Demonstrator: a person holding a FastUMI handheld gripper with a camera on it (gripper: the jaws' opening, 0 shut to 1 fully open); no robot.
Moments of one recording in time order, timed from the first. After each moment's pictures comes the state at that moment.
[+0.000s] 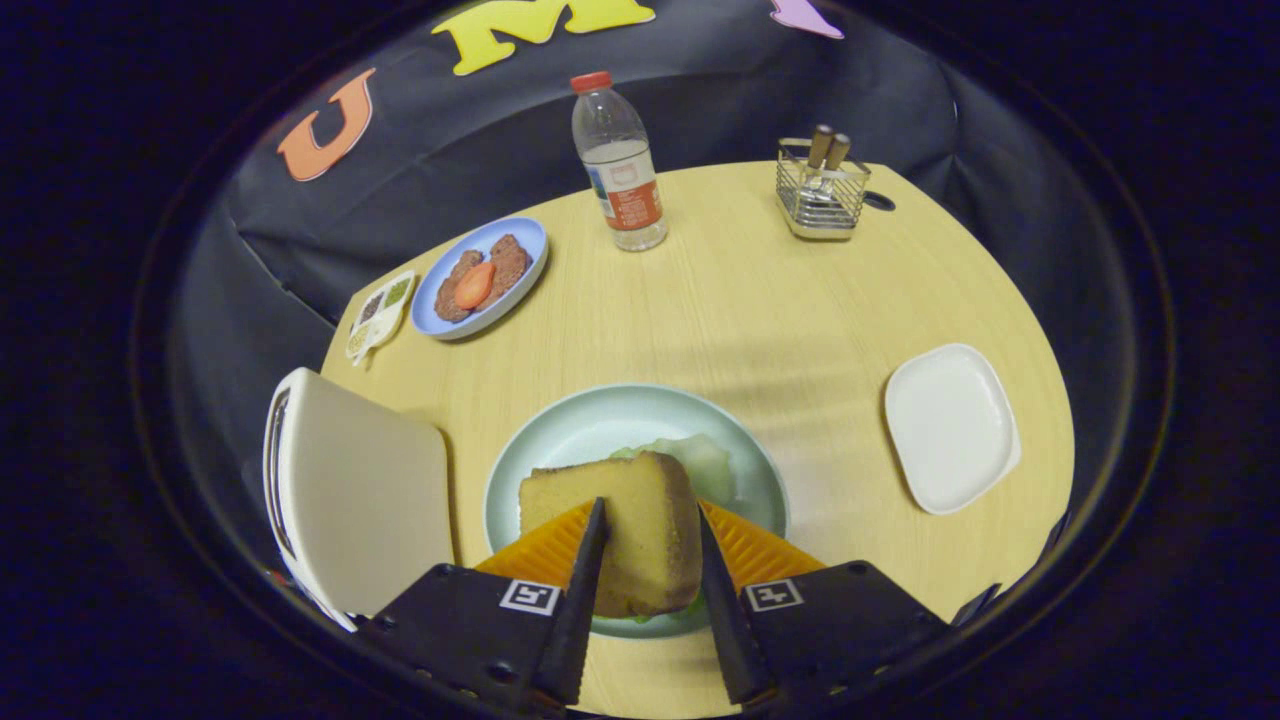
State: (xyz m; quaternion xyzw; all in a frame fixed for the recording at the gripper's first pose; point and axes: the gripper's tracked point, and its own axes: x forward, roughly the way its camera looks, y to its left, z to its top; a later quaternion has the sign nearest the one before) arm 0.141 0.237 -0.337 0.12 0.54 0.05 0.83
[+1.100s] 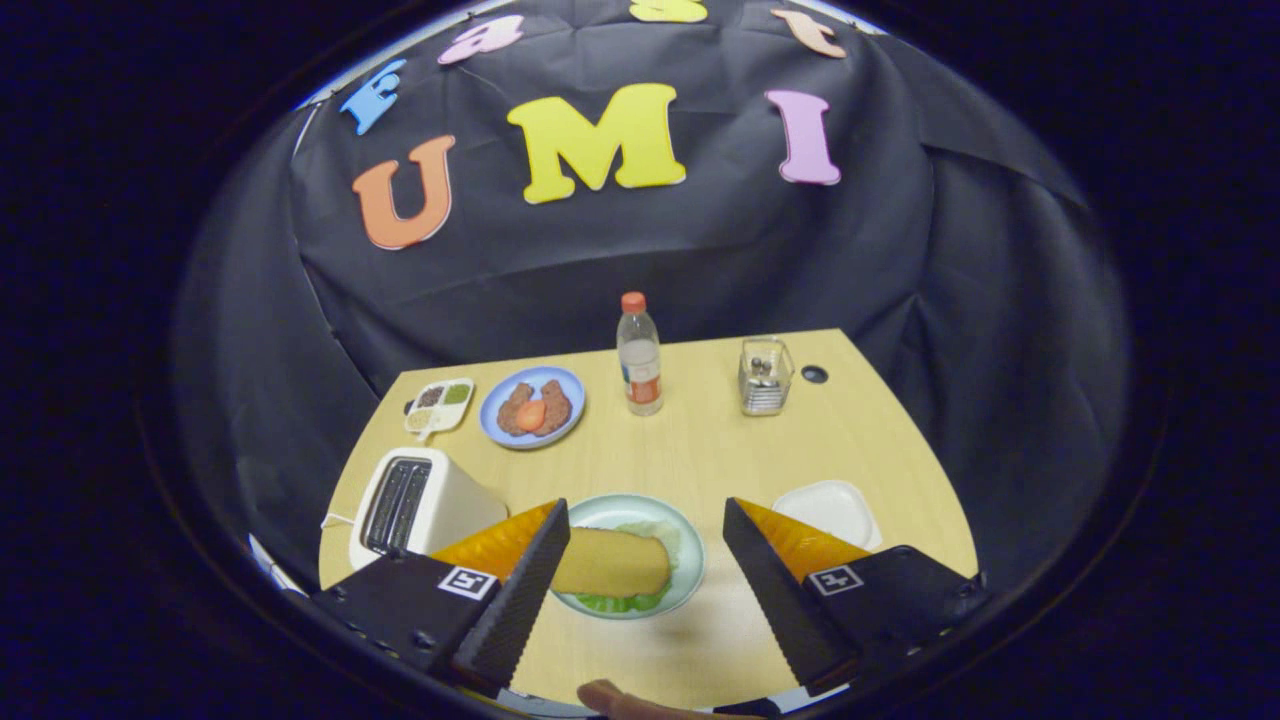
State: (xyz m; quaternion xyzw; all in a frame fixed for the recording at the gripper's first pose) arm 0.105 0.183 -0.123 0.06 0.33 0.04 0.94
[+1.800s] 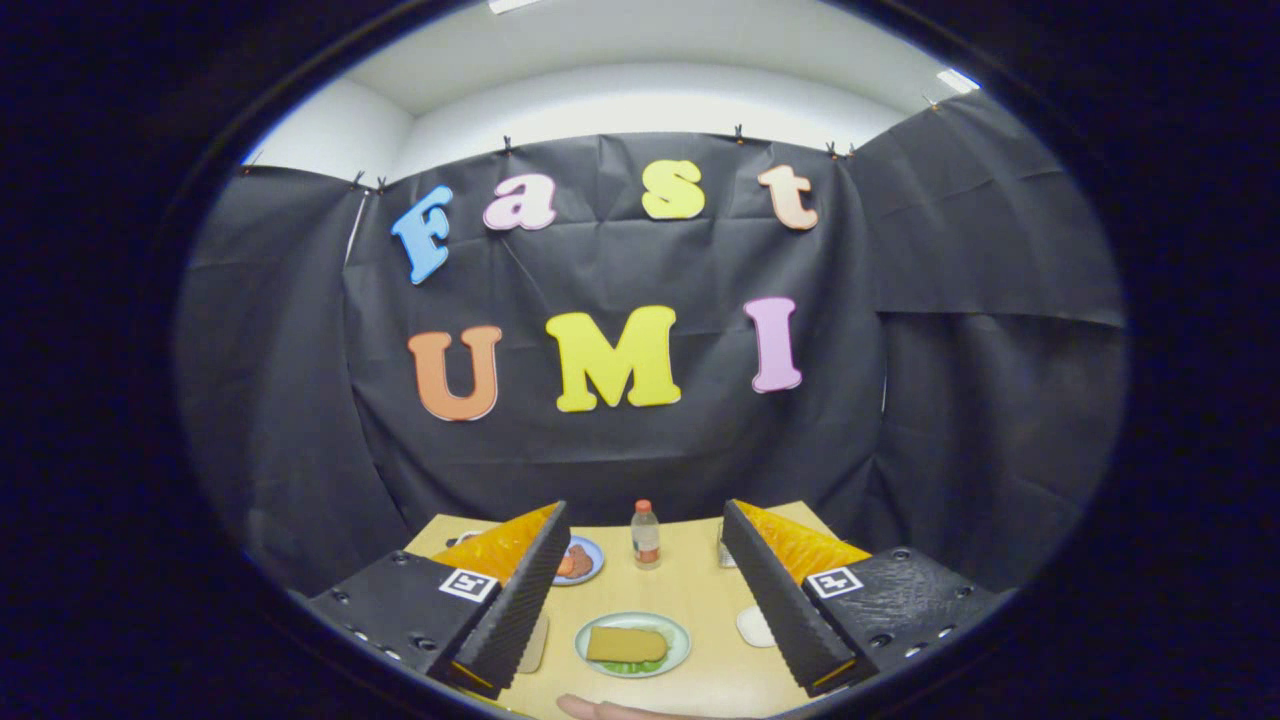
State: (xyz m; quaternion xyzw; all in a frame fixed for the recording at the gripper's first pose) arm 0.007 0.160 0.091 0.08 0.07 0.03 0.99
